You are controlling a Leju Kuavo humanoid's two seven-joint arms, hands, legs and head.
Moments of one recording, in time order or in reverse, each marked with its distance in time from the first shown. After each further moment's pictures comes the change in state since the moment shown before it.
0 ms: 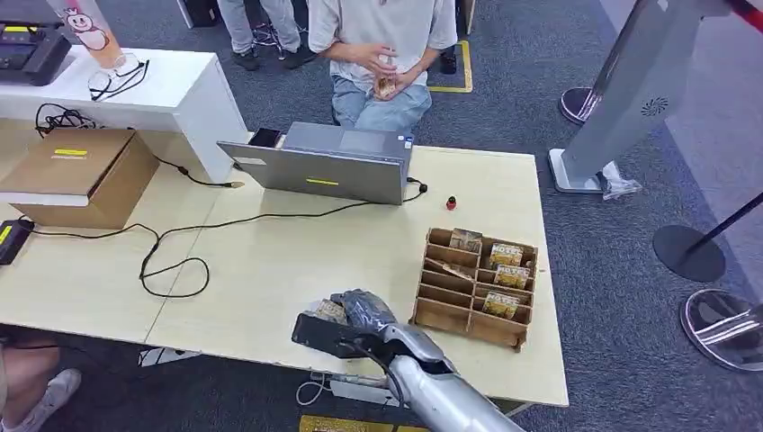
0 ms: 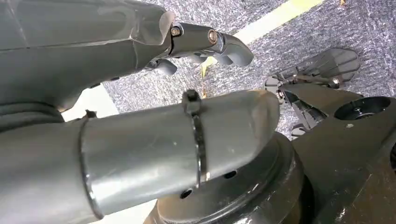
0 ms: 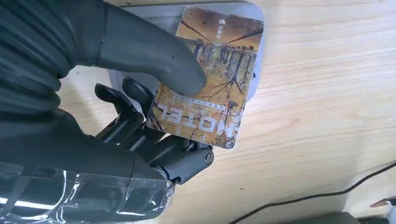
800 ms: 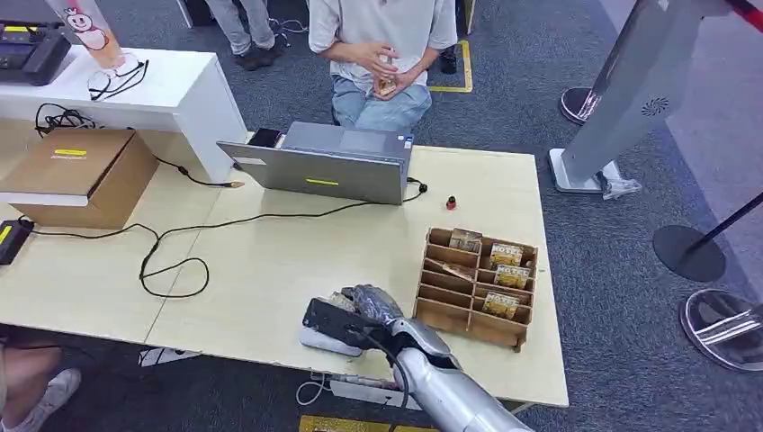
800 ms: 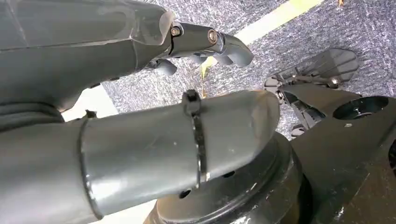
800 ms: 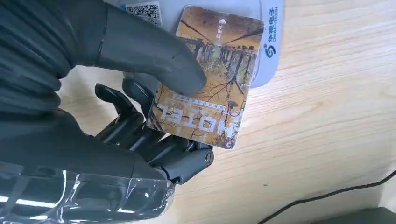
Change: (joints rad) left arm 0.000 0.001 -0.025 0.000 0.016 0.003 0.001; right arm -0.006 0.000 -0.070 0.018 -0.015 0.012 0.029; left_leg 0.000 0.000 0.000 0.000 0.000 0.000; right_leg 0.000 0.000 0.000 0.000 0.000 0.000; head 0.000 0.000
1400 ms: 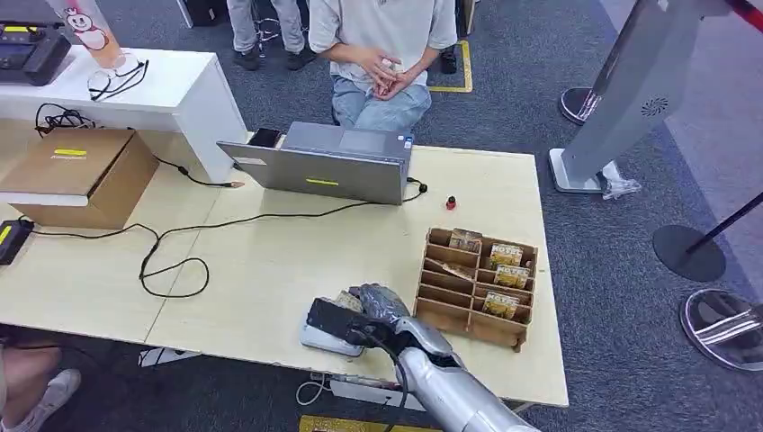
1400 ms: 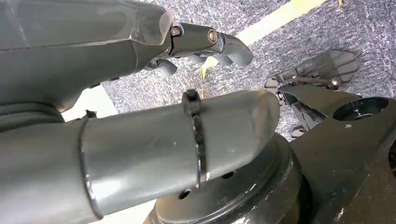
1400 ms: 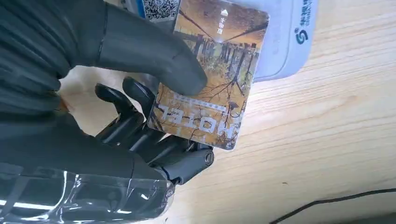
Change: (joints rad) left arm 0.002 0.000 -0.021 0.000 0.020 0.008 0.003; right arm -0.011 0.000 -0.006 0.036 0.090 -0.028 0.034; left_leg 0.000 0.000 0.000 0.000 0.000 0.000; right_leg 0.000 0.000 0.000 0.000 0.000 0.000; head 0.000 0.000
